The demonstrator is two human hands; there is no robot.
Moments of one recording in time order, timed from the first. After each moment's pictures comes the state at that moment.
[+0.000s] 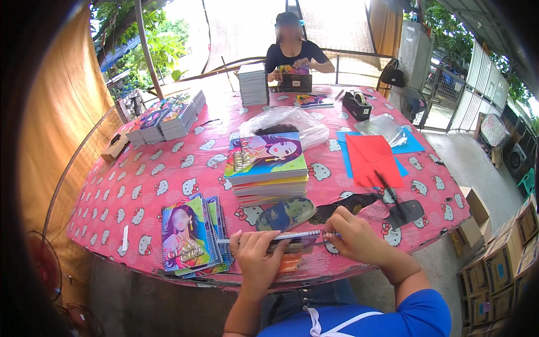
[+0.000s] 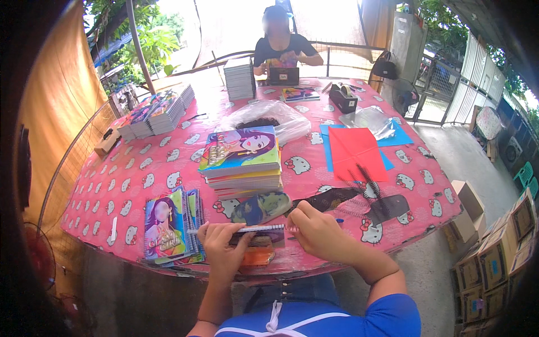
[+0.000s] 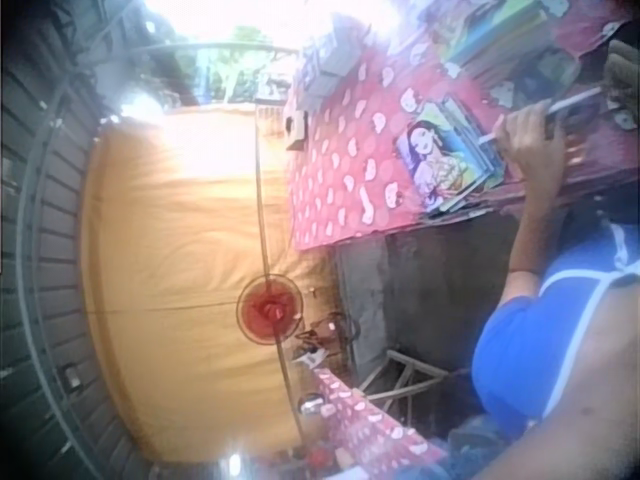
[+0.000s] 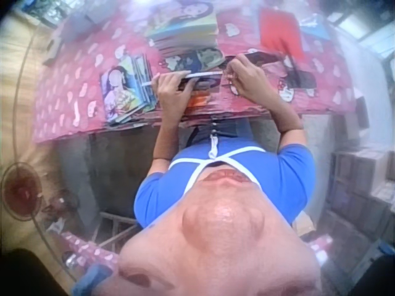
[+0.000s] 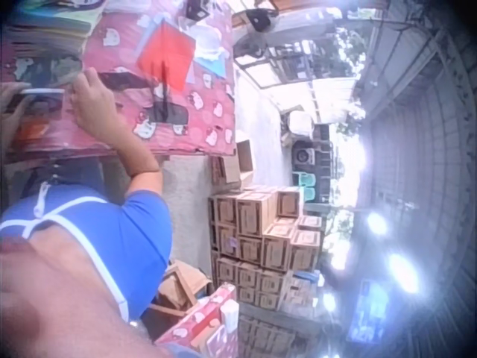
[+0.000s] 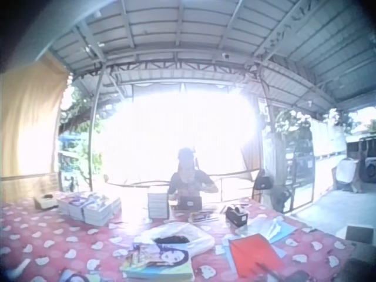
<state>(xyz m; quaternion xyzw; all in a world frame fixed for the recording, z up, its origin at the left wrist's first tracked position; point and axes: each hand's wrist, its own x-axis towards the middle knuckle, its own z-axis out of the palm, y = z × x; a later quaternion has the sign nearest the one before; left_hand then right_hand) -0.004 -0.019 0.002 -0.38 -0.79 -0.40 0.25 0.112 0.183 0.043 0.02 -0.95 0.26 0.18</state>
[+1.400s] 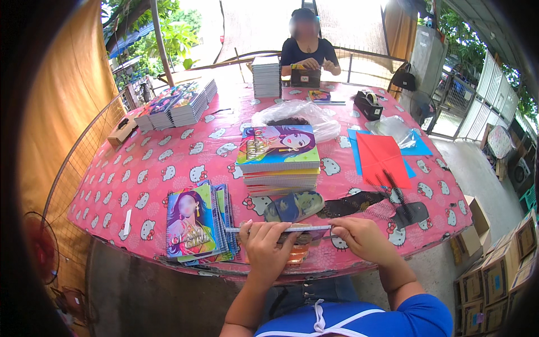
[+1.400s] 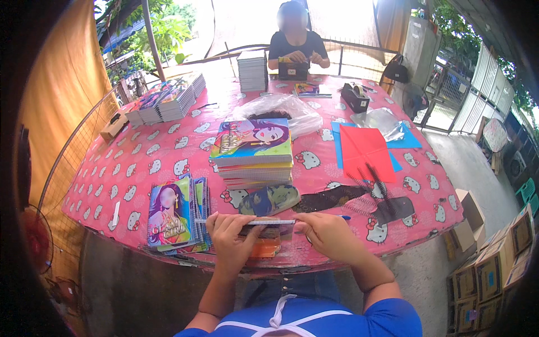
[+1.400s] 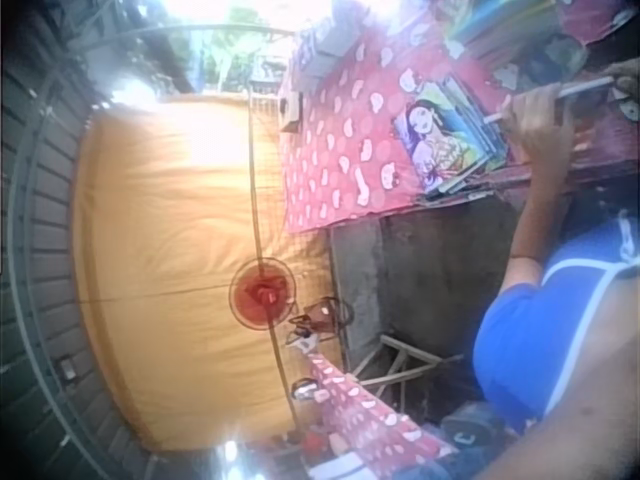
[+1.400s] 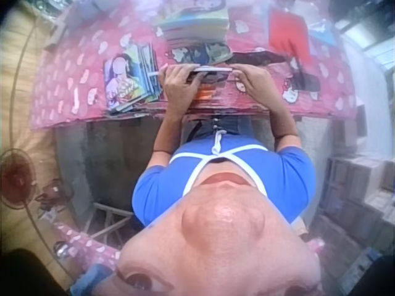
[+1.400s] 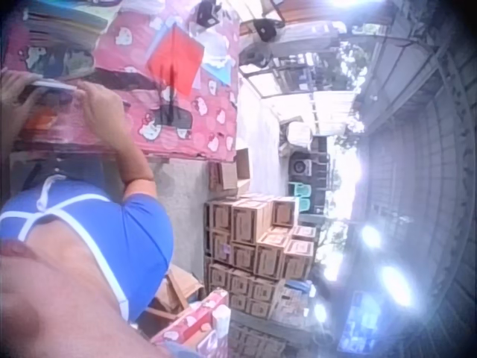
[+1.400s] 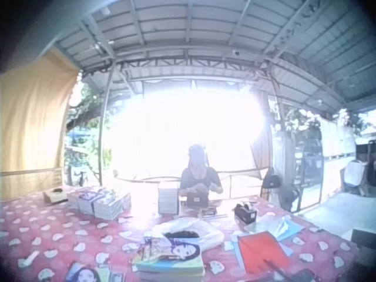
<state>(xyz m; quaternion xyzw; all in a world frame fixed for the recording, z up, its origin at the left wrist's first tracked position) -0.004 -0.022 -0.008 -0.39 -0.78 -0.41 0.26 0.113 0.181 0.024 0.08 -0.93 0.26 0.23</state>
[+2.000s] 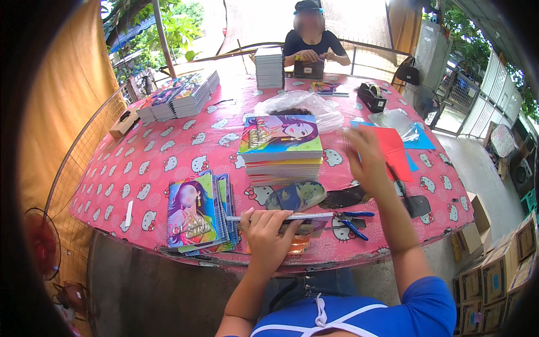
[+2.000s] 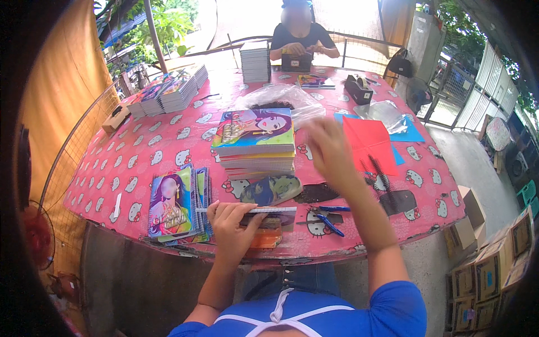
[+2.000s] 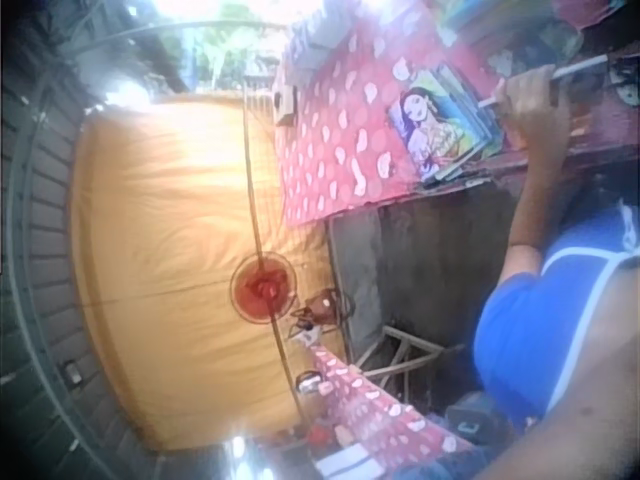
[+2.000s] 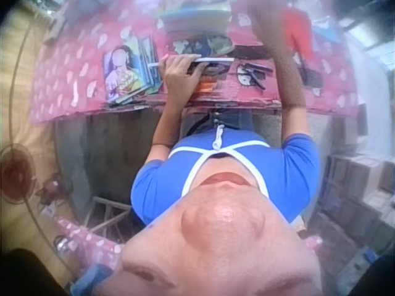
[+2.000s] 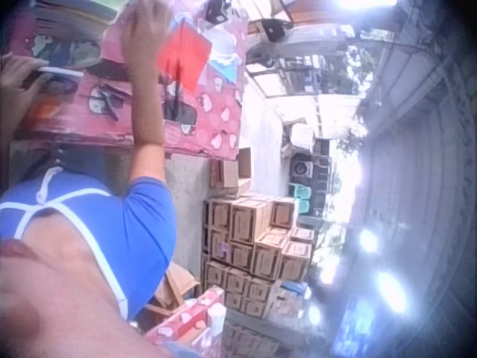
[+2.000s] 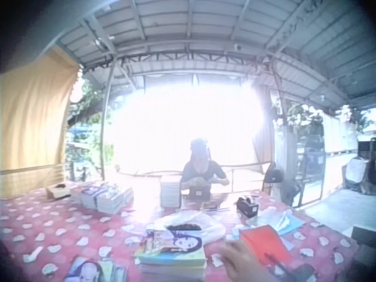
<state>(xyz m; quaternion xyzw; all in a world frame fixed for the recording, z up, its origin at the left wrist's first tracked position) -0.005 -0.026 -0.011 -0.38 -0.79 -0.41 0.26 0.020 0.230 0.064 0.08 -0.87 0.13 0.47</state>
